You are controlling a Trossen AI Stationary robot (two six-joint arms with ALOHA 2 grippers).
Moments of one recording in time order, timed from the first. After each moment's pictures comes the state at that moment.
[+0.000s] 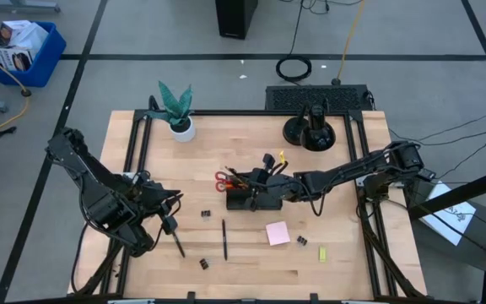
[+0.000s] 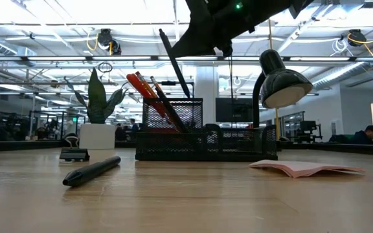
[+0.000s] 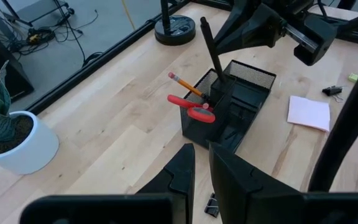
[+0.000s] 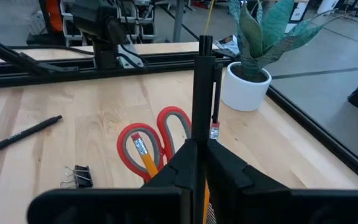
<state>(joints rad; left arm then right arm) -0.82 1.30 1.23 -1.33 -0.95 -1.34 0.17 1.67 1.02 0.27 0.55 0.12</state>
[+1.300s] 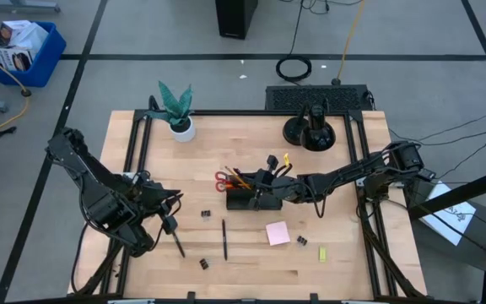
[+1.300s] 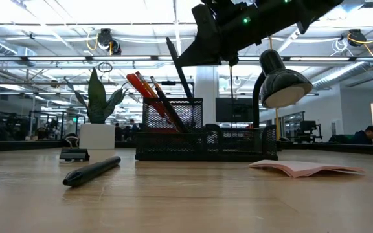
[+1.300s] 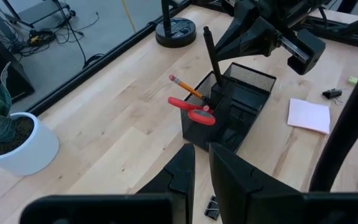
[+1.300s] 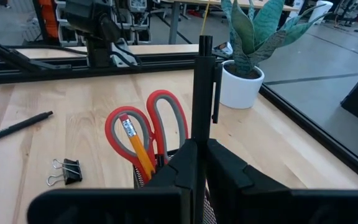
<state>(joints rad) -0.82 1.30 1.23 -1.33 -0.96 -1.34 0.17 1.67 0.90 0.42 0.58 0.09</state>
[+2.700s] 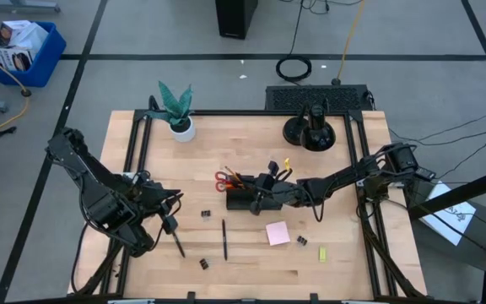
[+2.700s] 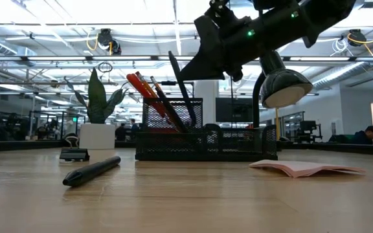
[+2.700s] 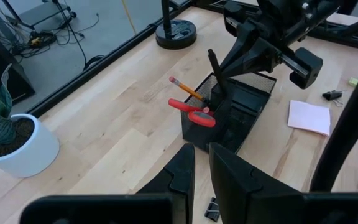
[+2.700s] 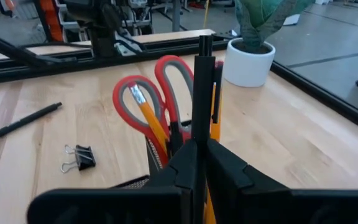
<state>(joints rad) -0.82 1.30 1.23 -1.33 -0.97 -1.34 0.19 1.72 0.84 0.51 0.58 0.20</state>
